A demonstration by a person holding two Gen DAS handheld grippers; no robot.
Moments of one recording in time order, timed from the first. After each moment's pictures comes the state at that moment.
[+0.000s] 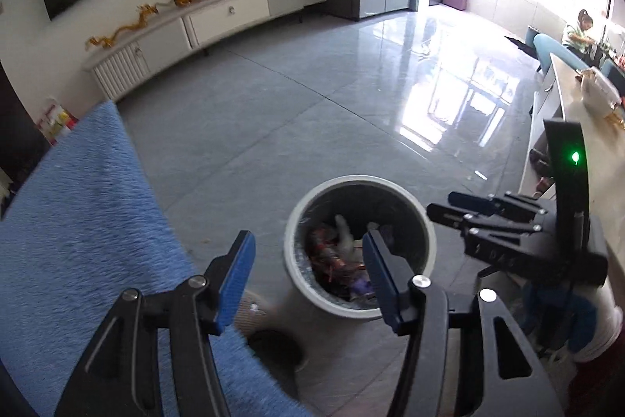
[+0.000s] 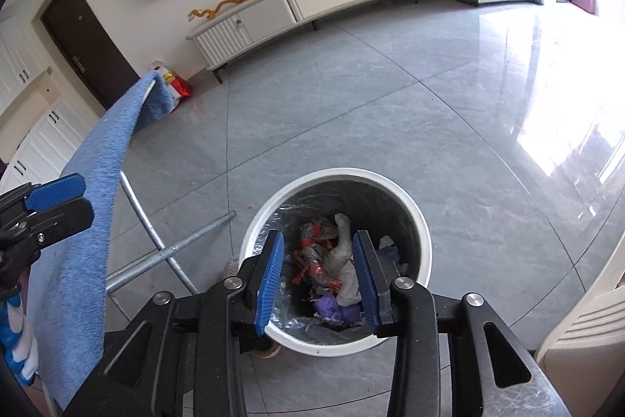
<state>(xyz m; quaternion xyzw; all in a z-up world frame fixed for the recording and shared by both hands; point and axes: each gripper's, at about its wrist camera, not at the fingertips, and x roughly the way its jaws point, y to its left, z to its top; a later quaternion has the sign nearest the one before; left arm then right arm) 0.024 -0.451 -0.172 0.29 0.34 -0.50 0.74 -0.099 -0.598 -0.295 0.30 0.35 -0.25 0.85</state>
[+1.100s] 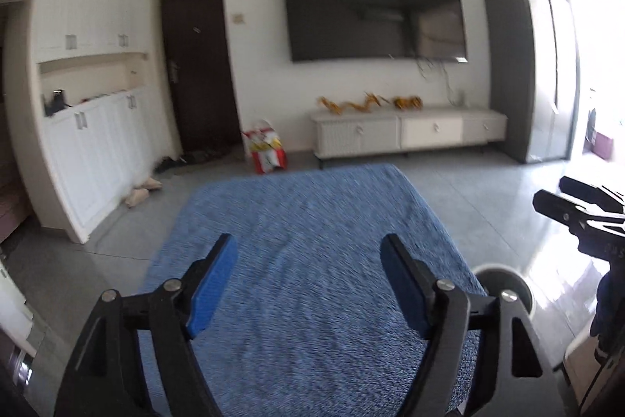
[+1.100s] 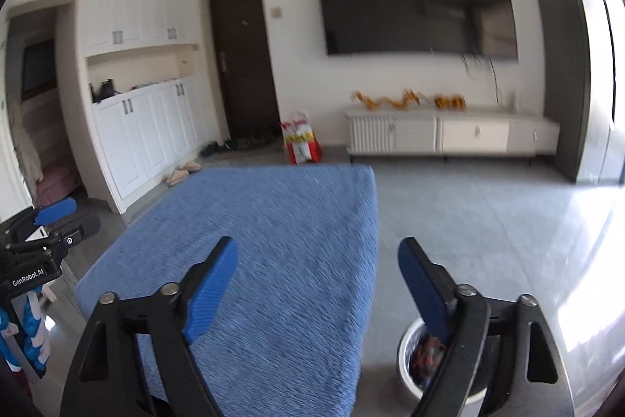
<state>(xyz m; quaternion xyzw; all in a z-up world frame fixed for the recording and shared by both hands) 0.009 -0.093 -0.029 0.10 0.18 -0.22 0.95 -0.069 -0.346 -0.076 0.07 0.19 -0.10 0.97</state>
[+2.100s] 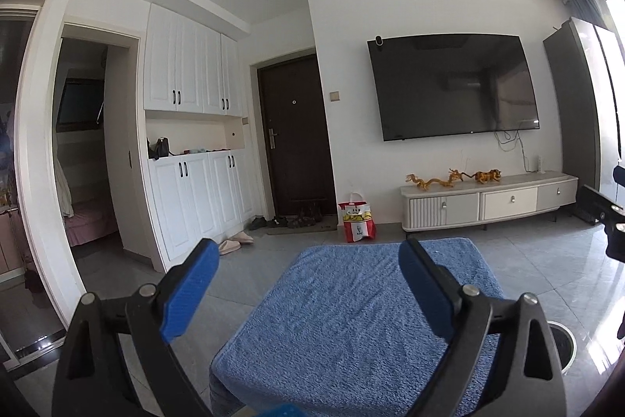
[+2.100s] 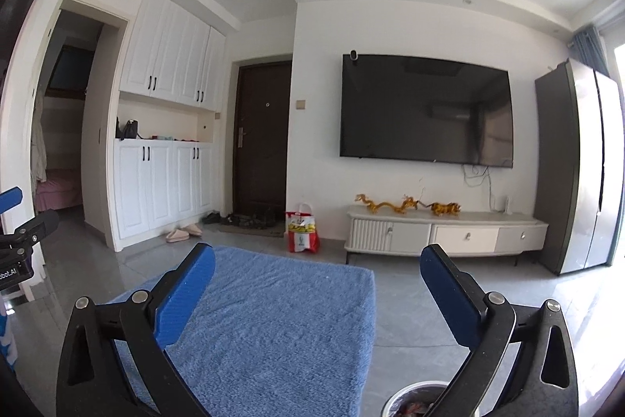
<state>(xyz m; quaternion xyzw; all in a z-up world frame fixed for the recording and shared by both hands) -0.105 -0.027 0.021 0.07 0.04 -0.07 0.99 -0.150 -0.271 -0.008 -0.01 0.04 -0.11 0.99</state>
